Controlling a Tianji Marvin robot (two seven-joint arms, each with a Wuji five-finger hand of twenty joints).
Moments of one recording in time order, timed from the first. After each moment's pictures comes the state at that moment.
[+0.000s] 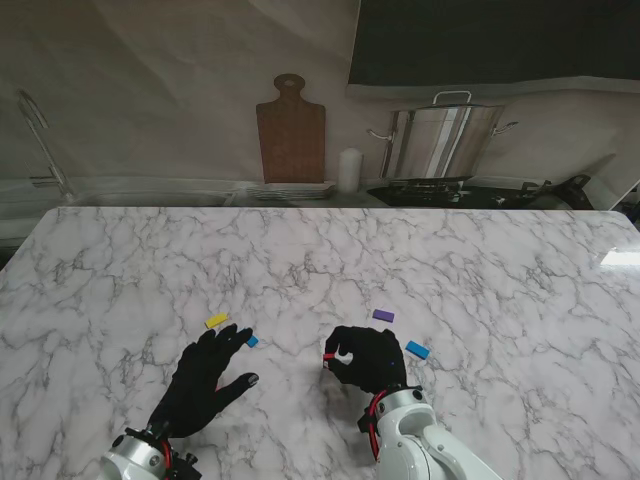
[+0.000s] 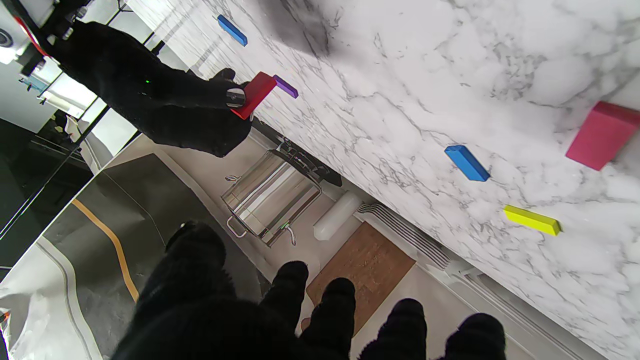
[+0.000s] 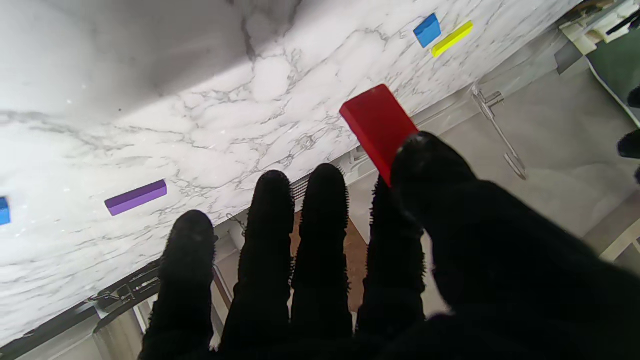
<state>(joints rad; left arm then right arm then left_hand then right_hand) 2.16 -1.11 -1.40 -1.98 0.66 -0.18 0.14 -1.70 -1.18 0.93 -1.69 -0.67 0.27 -0.37 0.85 0.06 -0.02 -0.02 0.24 0.18 0.06 0.34 0.20 0.15 0.02 0.23 0.02 0.25 0.01 0.25 -0.07 0.33 0.03 0.28 0.61 -0.65 0.96 -0.20 0.71 -0.26 1.02 0.46 0.86 -0.05 0.77 0.68 0.64 -0.03 0.81 0.49 0.20 0.23 1.23 0.65</state>
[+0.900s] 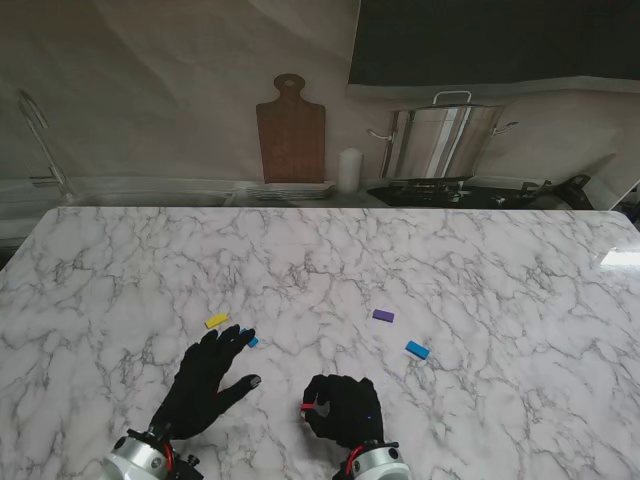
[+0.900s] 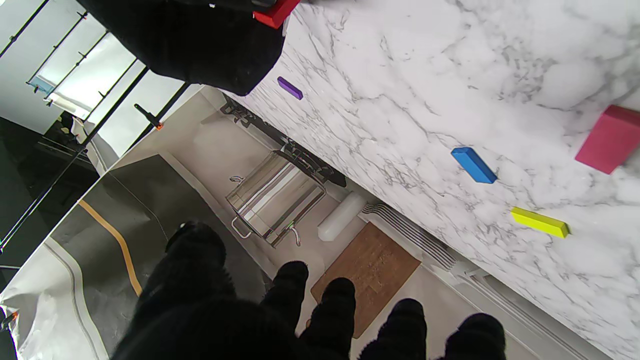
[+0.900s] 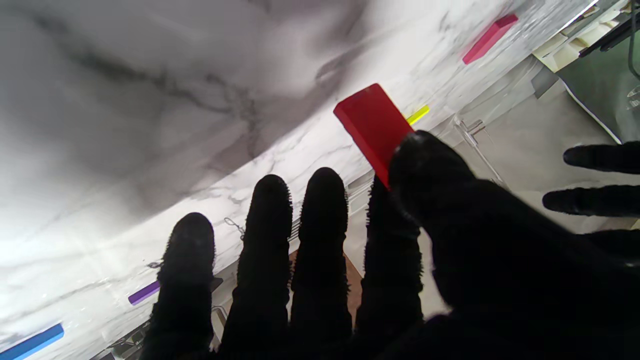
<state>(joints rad) 2.16 -1.11 -1.40 -1.98 0.66 -0.19 0.15 -1.79 -1.21 0.81 -1.62 -0.66 0.27 -0.53 0.85 0.06 -0.02 -0.02 0.24 0.18 0.06 0.34 0.20 0.15 0.02 0.24 0.02 0.25 0.01 0.25 -0.07 0.33 0.03 0.28 0.61 -0.67 0.99 -0.20 0.71 -0.24 1.08 0.40 0.83 -0.05 0.85 0.71 0.59 -0.02 0.88 0.52 0.18 0.23 1.26 0.68</state>
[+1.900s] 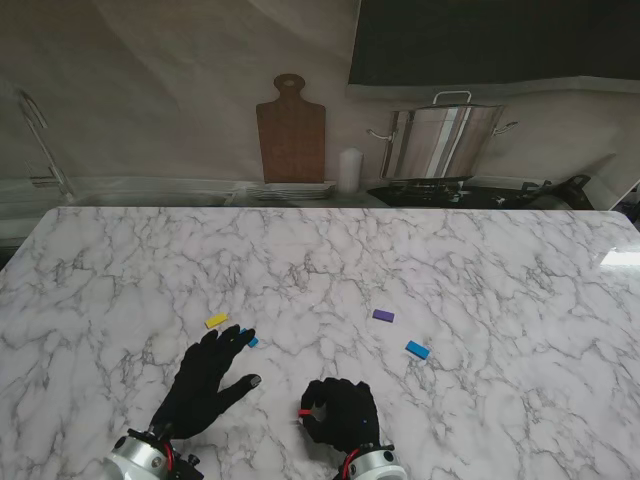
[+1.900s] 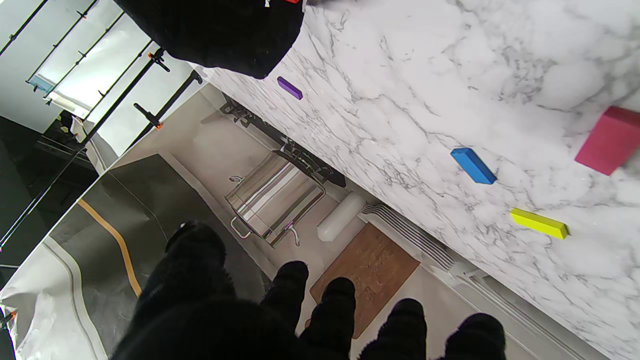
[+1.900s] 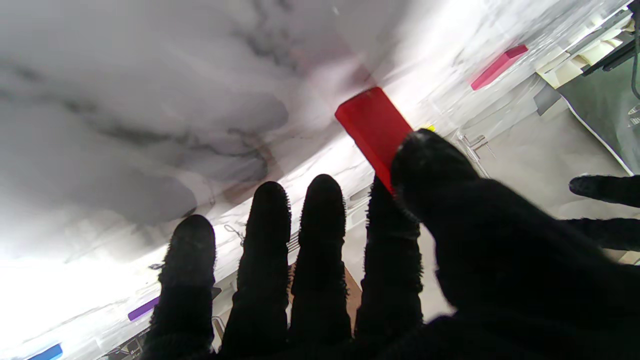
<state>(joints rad) 2.16 -1.11 -1.39 -1.98 0.66 -0.18 0.15 -1.76 -1.22 0.78 -1.56 -0.66 0.27 -0.54 0.85 0.06 -0.02 -0.02 0.24 0.18 0.06 0.34 0.20 0.15 0.02 0.24 0.02 0.25 0.01 0.25 -0.07 0.33 0.03 0.28 0.59 -0.69 1.00 -0.20 0.71 -0.24 1.10 0.39 0.76 -0.05 0.87 0.71 0.53 -0.01 0.89 0.52 0.17 0.22 1.28 0.70</state>
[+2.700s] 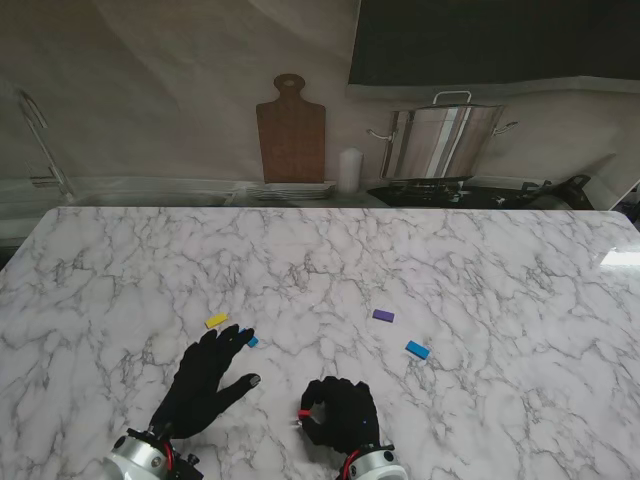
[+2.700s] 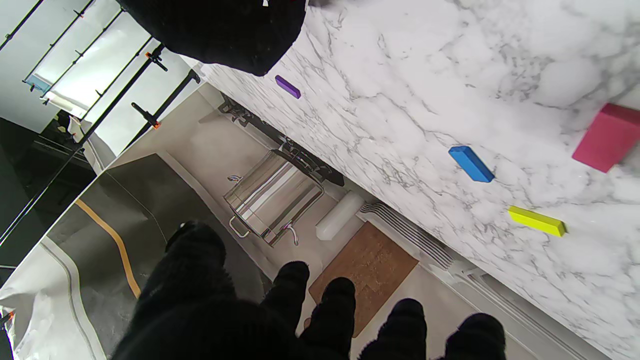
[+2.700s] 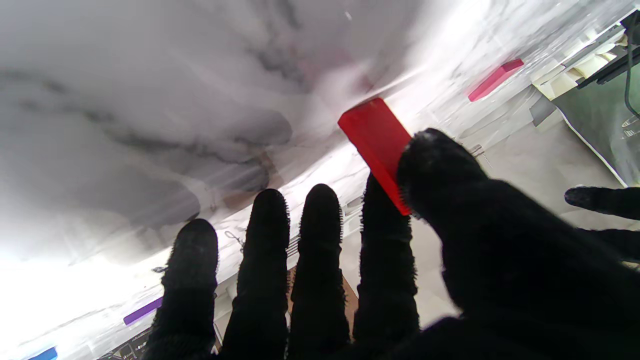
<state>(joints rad) 2.16 -1.12 -1.40 -1.98 0.66 -0.18 0.15 -1.76 -1.21 0.78 -1.57 -0.68 0.27 -0.52 0.85 0.06 -0.02 -0.02 0.24 0.19 0.06 0.34 0.20 0.15 0.02 0.24 0.02 0.25 0.01 0.25 -0.07 0.33 0.03 0.29 0.57 -0.69 1.01 -0.20 0.64 -0.19 1.10 0.39 0.65 -0.04 0.87 0.69 0.47 -0.01 0.89 0.53 0.13 0.19 1.29 0.71</state>
